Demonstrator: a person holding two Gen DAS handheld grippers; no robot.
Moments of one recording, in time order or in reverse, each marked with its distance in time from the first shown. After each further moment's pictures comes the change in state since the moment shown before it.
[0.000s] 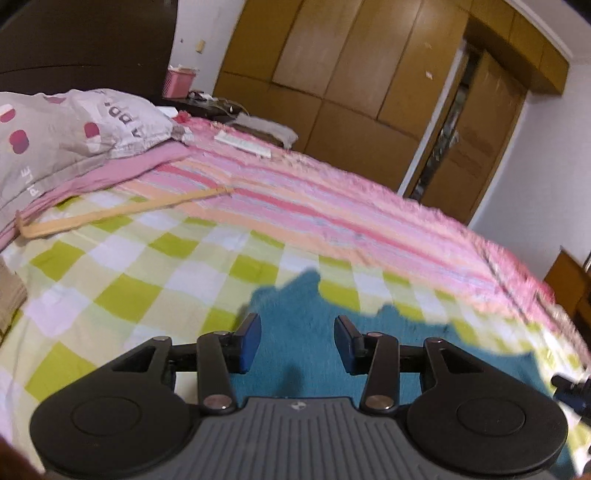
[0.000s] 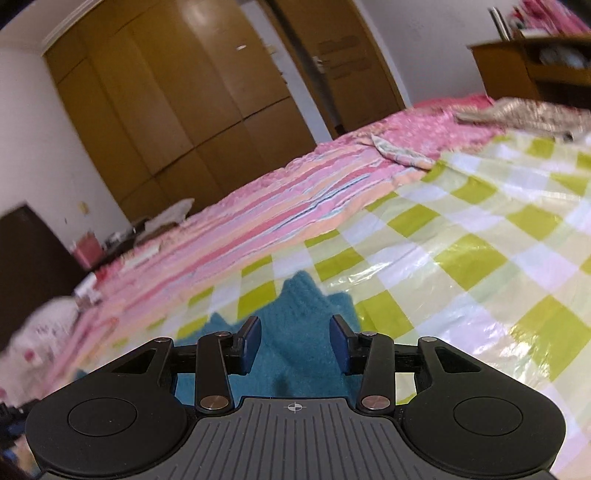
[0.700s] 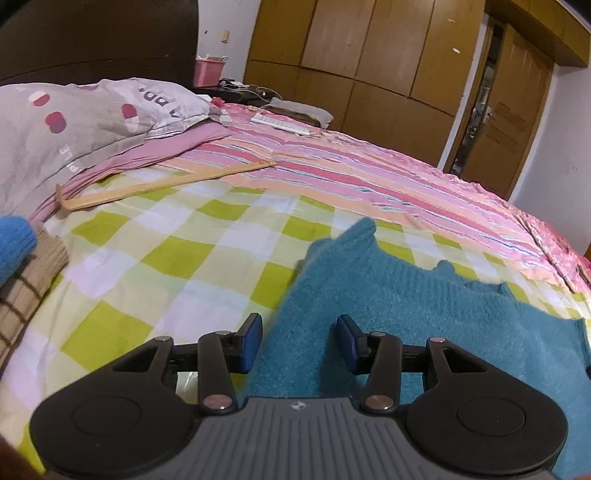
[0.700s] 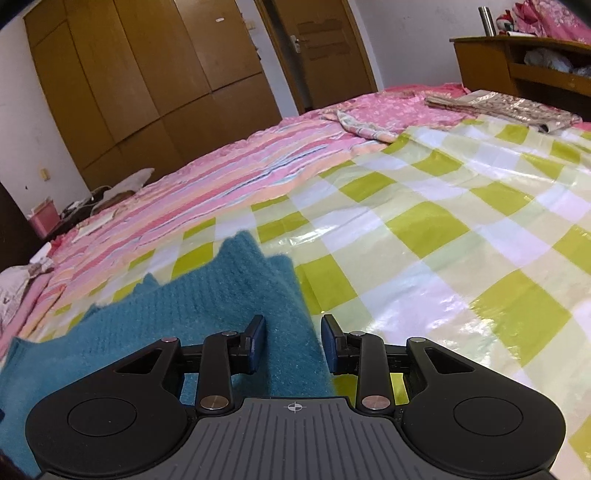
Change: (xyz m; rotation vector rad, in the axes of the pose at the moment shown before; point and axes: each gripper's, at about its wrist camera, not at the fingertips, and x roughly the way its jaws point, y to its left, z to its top) left arm -0.004 0.015 -0.030 0.025 0.031 0.143; right arm 0.017 -0.021 -0.017 -0.040 0.067 -0.144
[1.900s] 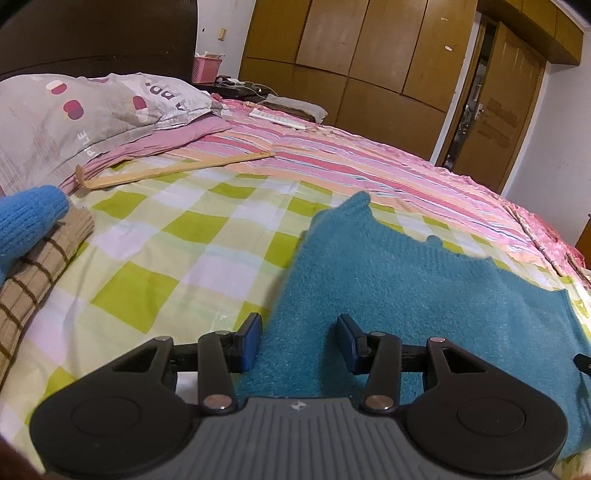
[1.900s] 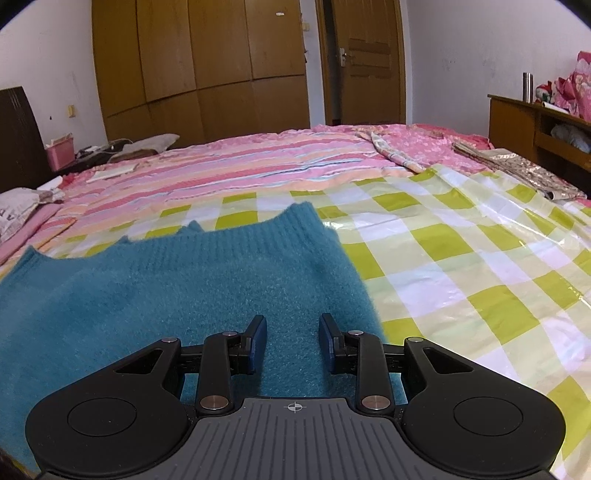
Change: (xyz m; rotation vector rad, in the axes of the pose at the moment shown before) left arm -0.032 0.014 -0.029 0.012 0.013 -0.027; right arm -0.043 0.054 -0.042 -0.255 -0.025 -0.052
